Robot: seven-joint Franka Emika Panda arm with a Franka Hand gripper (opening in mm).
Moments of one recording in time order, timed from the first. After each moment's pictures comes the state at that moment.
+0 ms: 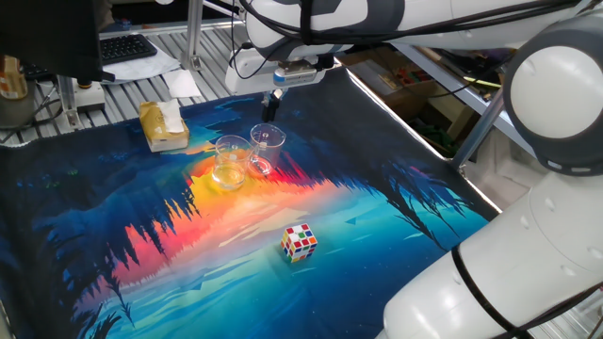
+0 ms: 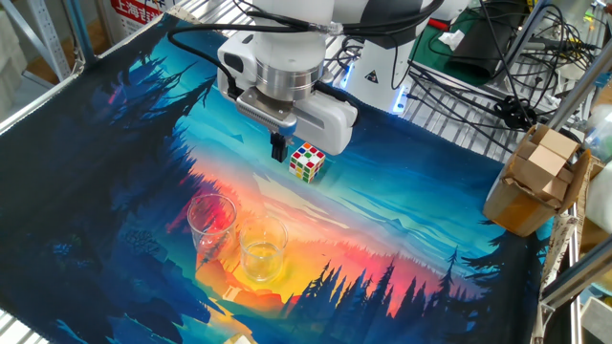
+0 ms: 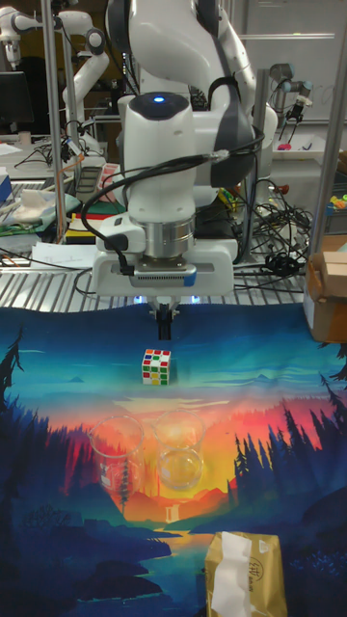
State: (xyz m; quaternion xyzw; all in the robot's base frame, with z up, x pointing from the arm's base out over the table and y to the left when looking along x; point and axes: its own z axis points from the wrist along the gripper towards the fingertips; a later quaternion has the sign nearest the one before) arm 0.499 0.000 0.299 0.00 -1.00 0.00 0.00
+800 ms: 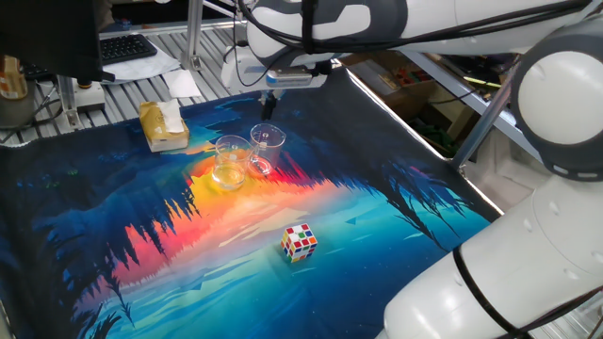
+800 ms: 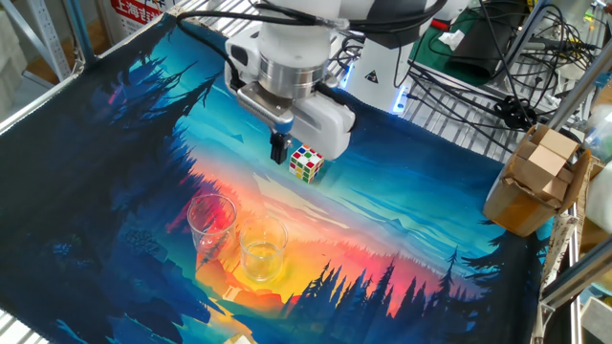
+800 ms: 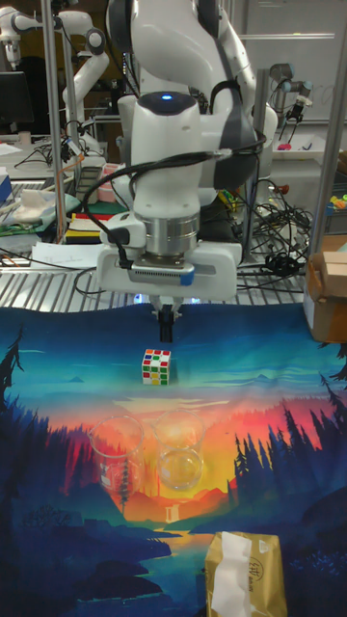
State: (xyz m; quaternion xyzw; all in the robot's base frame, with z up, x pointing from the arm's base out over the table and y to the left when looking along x) arm 0.501 0.002 0.299 -0.08 -1.00 0.00 -0.03
